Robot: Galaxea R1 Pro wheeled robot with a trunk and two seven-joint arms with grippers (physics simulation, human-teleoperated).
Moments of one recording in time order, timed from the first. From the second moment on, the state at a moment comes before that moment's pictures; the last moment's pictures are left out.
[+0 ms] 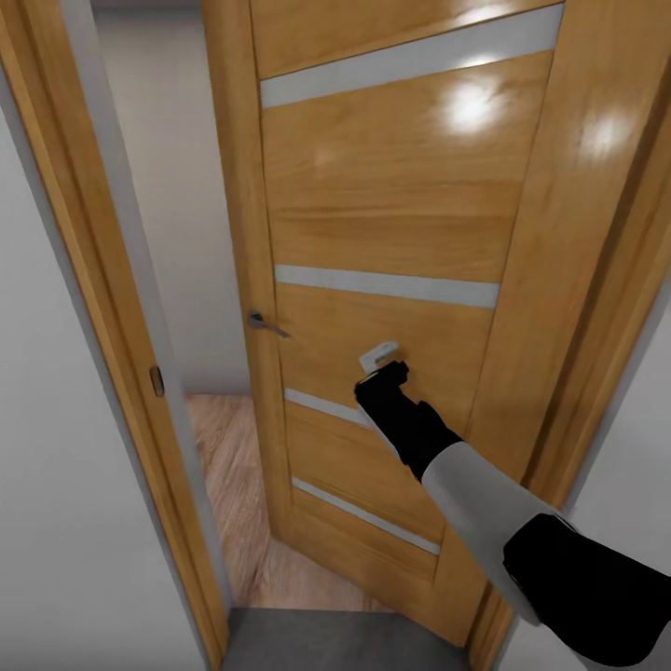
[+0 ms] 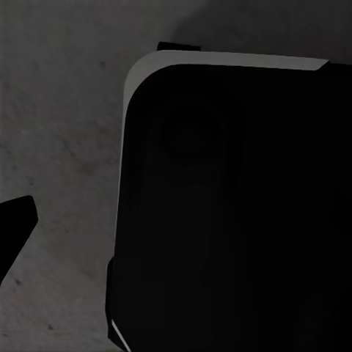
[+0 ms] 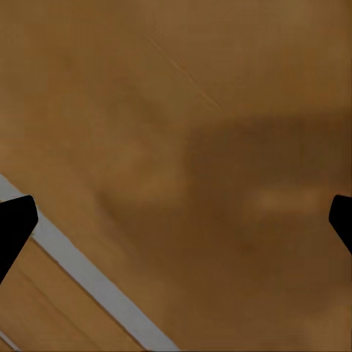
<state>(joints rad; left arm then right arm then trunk) 0.00 0.01 0.01 -0.03 0.11 -0.10 0.00 -1.10 0.17 0.55 -0.69 0.00 0.75 -0.35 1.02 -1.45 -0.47</state>
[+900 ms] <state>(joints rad) 0.00 0.01 0.01 -0.03 0.11 -0.10 0.00 -1.10 0.17 0.56 -0.67 -0.02 0.78 -0.42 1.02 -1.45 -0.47</state>
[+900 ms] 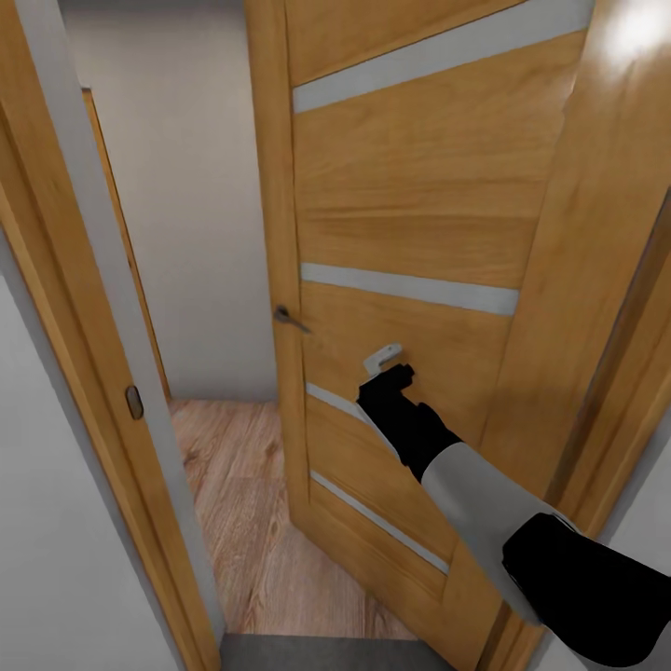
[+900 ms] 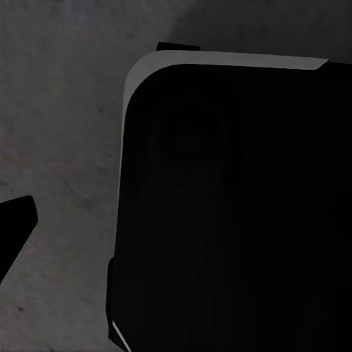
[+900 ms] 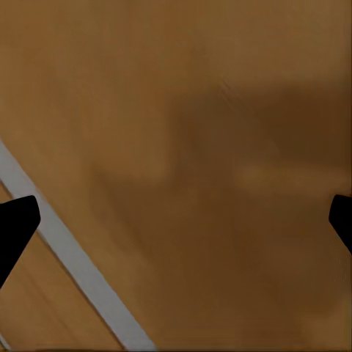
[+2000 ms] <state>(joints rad) 0.00 0.01 0.01 -0.03 0.10 -0.10 0.00 -1.10 0.17 0.55 -0.81 -0.09 0.80 -0.37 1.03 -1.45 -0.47</state>
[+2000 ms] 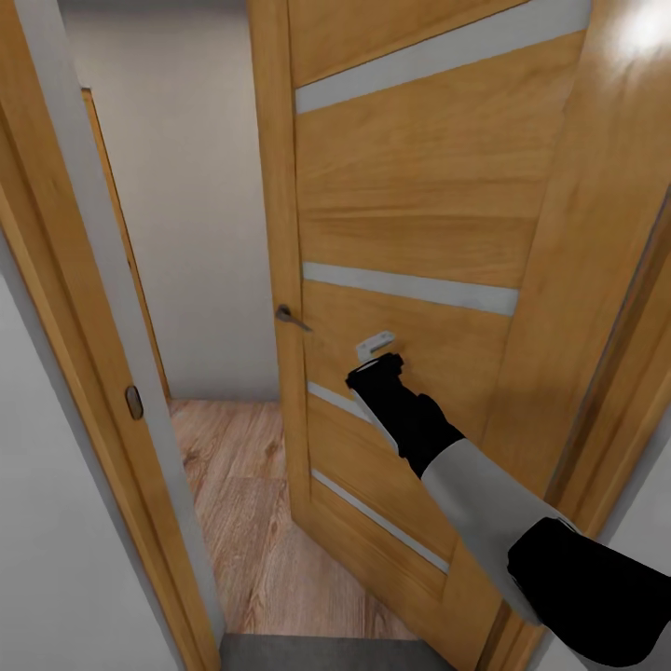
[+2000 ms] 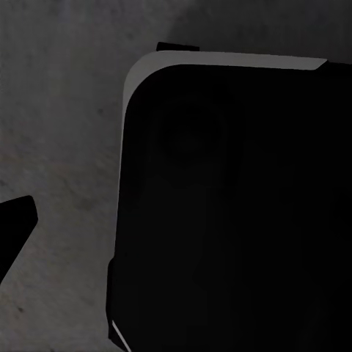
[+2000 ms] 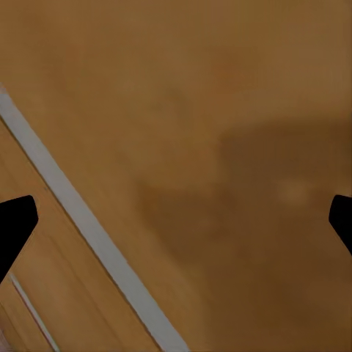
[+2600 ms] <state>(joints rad) 0.00 0.02 0.01 -0.03 0.11 -0.11 0.00 -1.09 0.17 0.55 -0.81 -0.11 0.79 -0.36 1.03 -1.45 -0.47</state>
